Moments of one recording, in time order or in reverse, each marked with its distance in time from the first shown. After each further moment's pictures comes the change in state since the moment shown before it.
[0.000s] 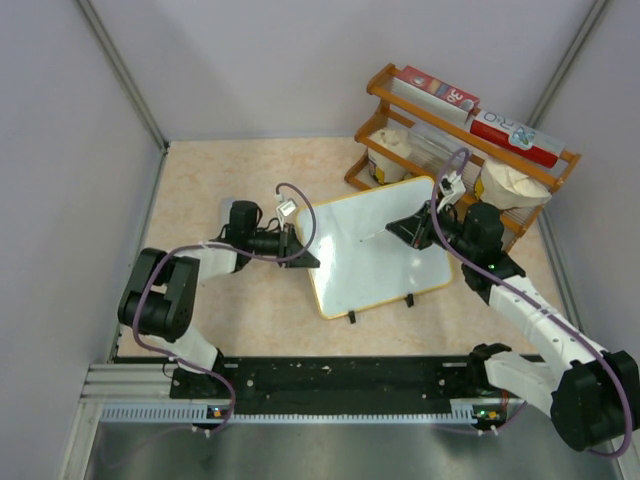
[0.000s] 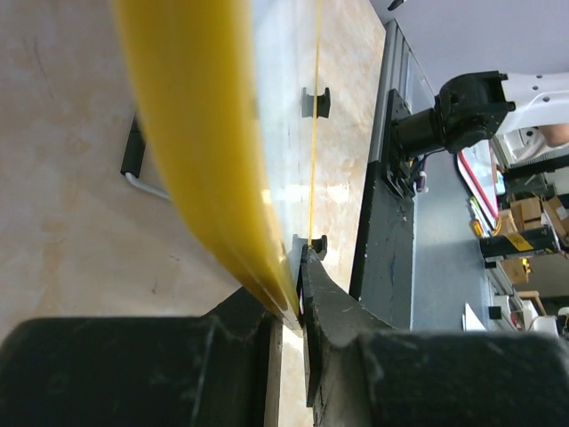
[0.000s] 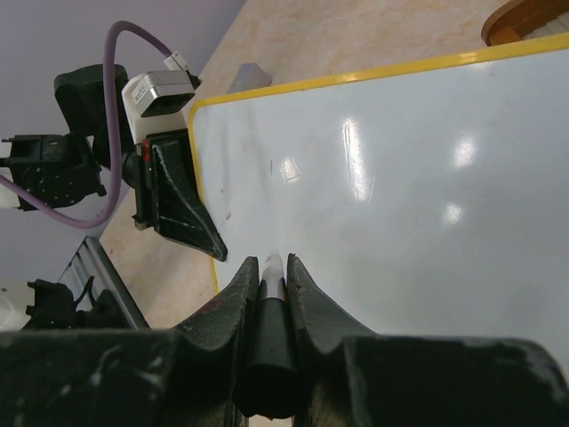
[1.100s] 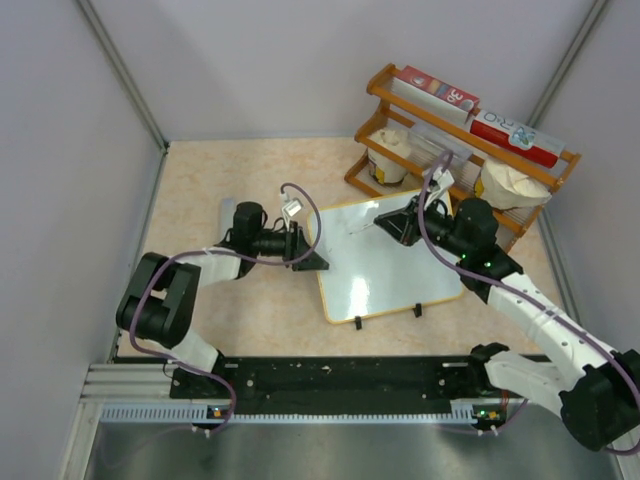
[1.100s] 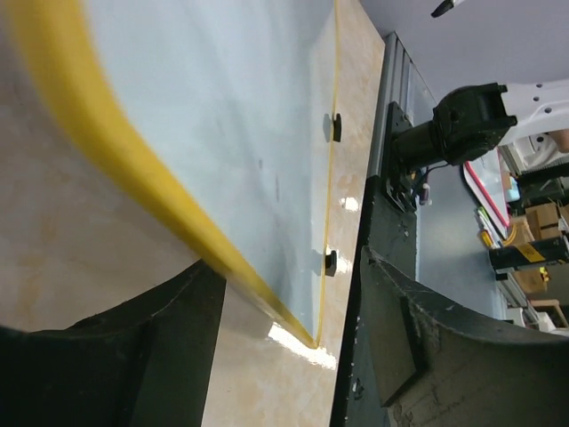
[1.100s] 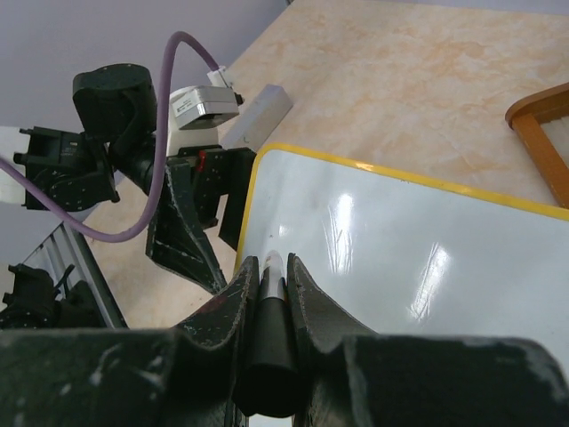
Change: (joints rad) left arm -0.077 -0.029 -0.026 0.121 -0.060 -0.095; right arm 0.138 -0.013 0.092 -0.029 0.088 -0.140
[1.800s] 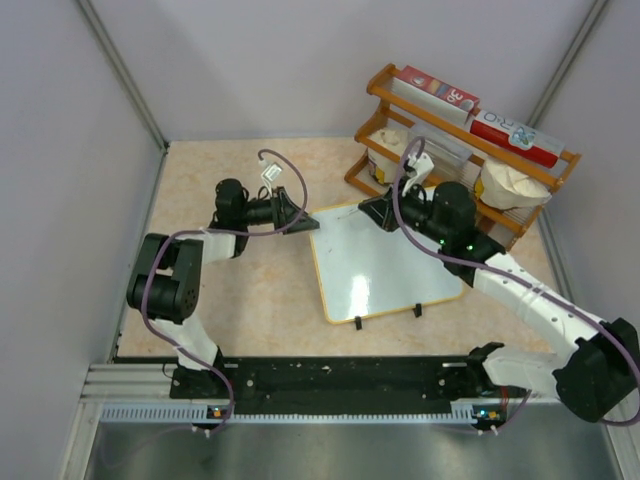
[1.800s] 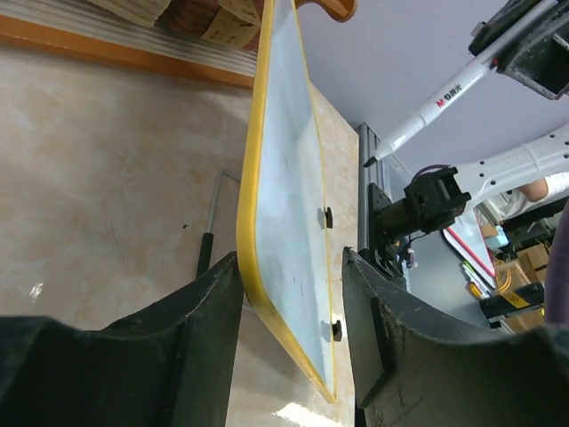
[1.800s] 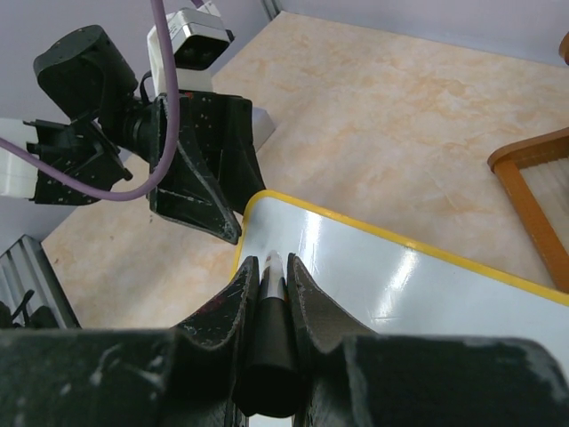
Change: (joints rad) left arm 0.144 0.156 0.155 0.457 0.105 -0.348; right arm 0.108 0.140 0.150 -0.013 0.138 -0.069
